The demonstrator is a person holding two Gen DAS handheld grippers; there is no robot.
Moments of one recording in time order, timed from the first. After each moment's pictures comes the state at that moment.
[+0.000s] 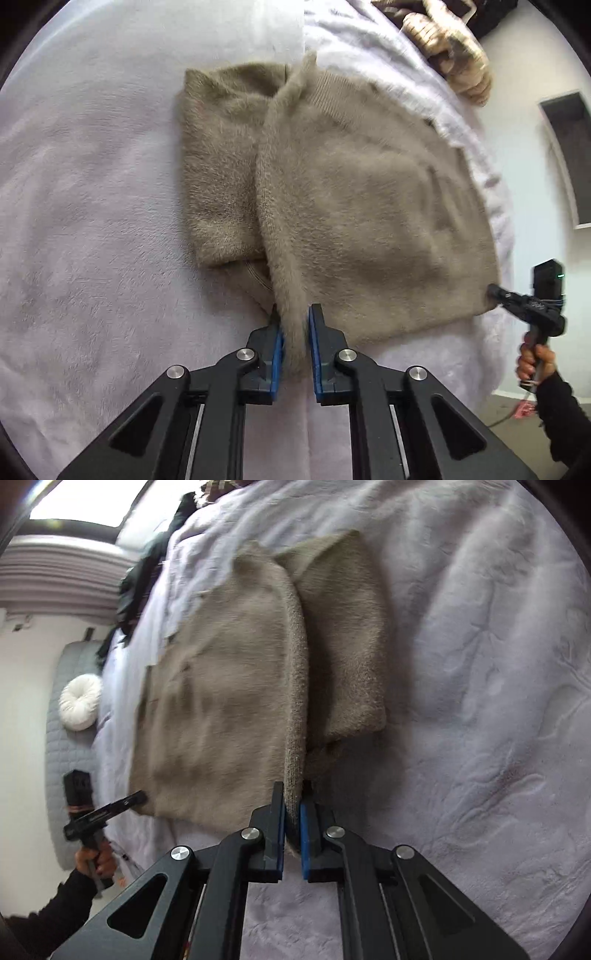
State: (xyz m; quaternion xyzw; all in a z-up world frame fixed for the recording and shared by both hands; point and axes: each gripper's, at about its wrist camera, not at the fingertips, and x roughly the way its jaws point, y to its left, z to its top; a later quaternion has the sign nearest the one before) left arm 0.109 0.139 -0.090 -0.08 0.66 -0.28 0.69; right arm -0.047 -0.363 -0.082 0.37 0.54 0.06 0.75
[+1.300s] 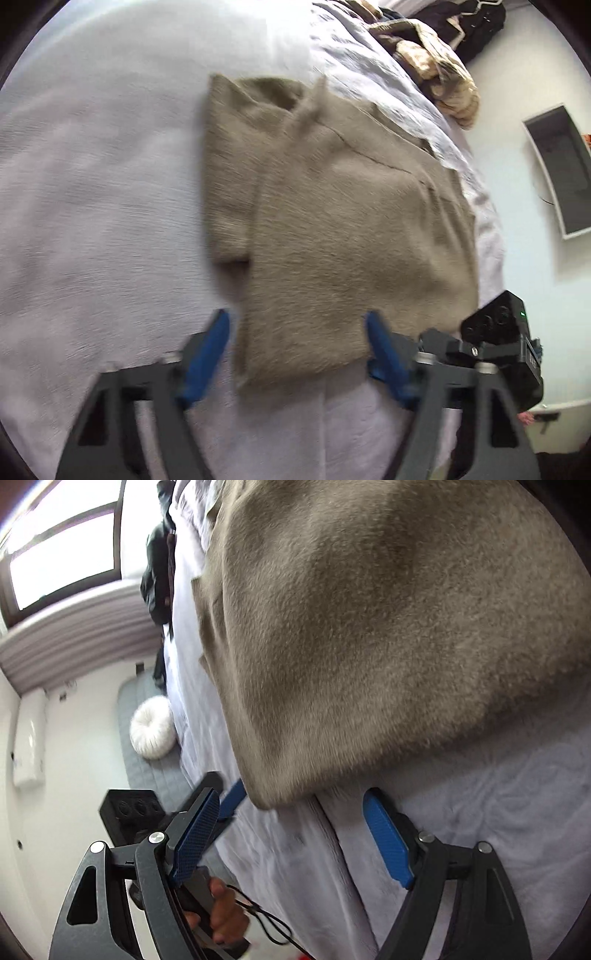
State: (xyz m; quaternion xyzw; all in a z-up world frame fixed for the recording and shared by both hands) left arm 0.104 0.145 -0.111 -0.11 0.62 -0.29 0.72; right arm -0.006 -0.128 -0.160 0.60 0.48 0.12 0.63
